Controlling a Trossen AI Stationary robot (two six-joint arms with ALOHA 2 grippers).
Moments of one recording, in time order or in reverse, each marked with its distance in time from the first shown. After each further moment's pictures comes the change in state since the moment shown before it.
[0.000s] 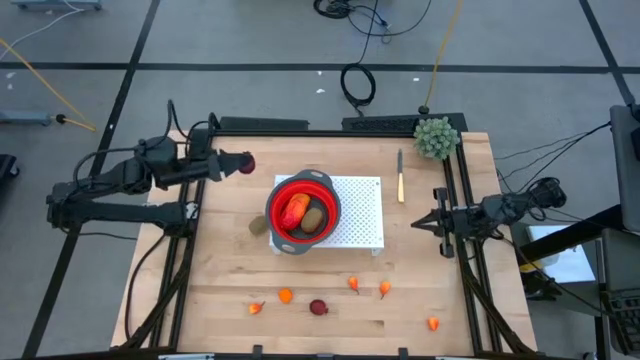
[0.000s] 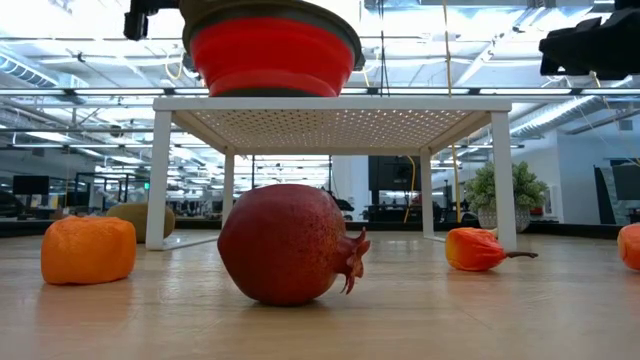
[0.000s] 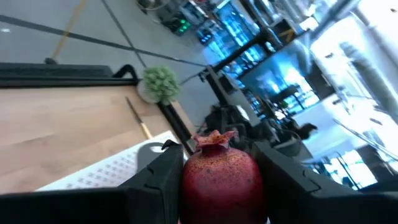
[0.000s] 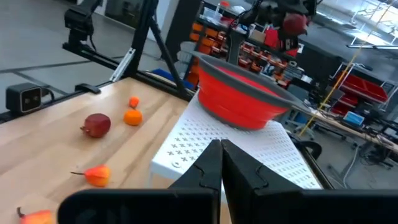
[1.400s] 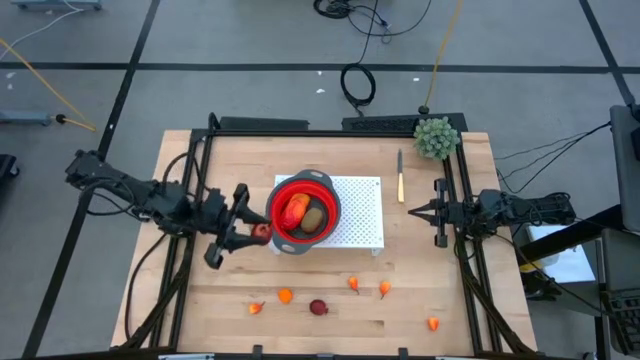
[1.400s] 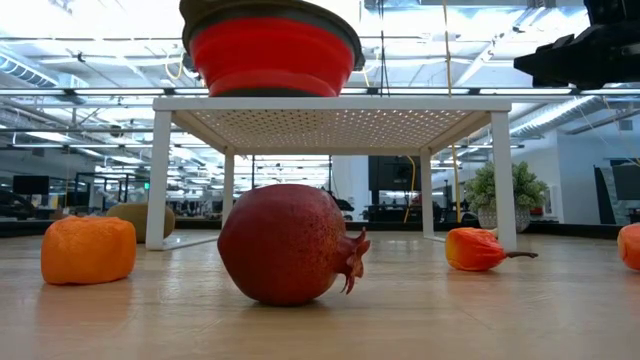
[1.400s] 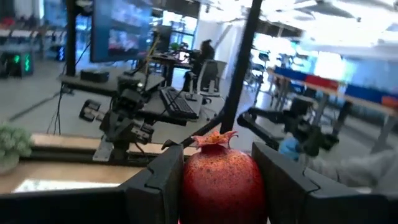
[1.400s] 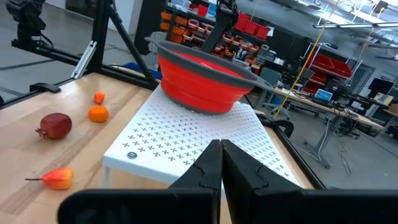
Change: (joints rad) left arm -0.608 0.241 0.000 0.424 -0.056 0.733; right arm -0.233 0.000 0.000 -0.002 -0.101 0.049
